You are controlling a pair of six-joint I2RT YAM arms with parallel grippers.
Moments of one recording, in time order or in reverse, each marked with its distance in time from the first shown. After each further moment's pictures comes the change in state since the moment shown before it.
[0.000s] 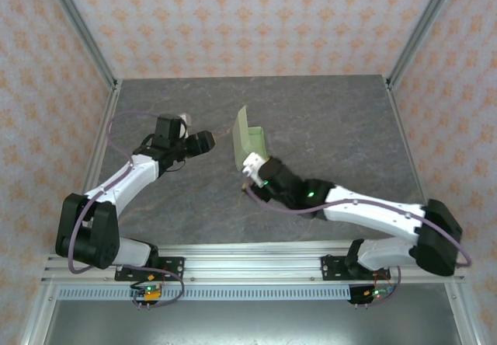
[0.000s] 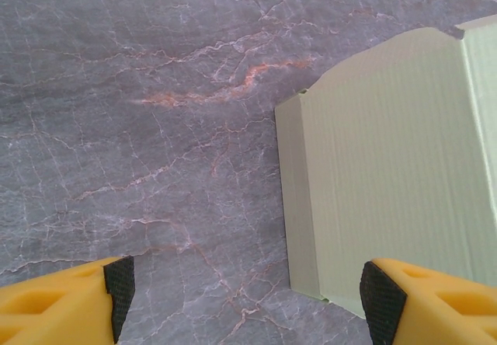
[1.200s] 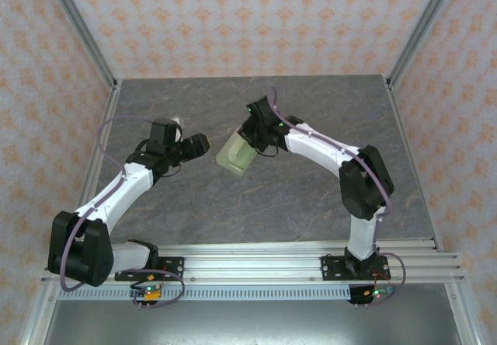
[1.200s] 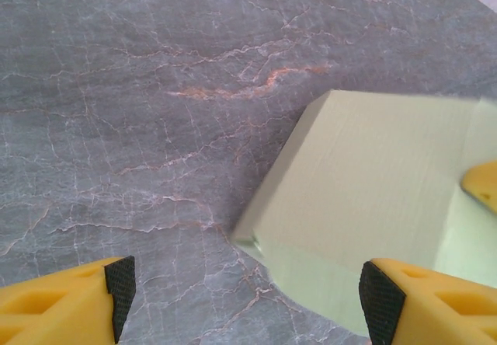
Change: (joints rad) left arm -0.003 -0.114 -0.041 -0.067 -0.068 -0.029; right arm -0.326 0.631 0.587 -0.163 -0.330 1.408
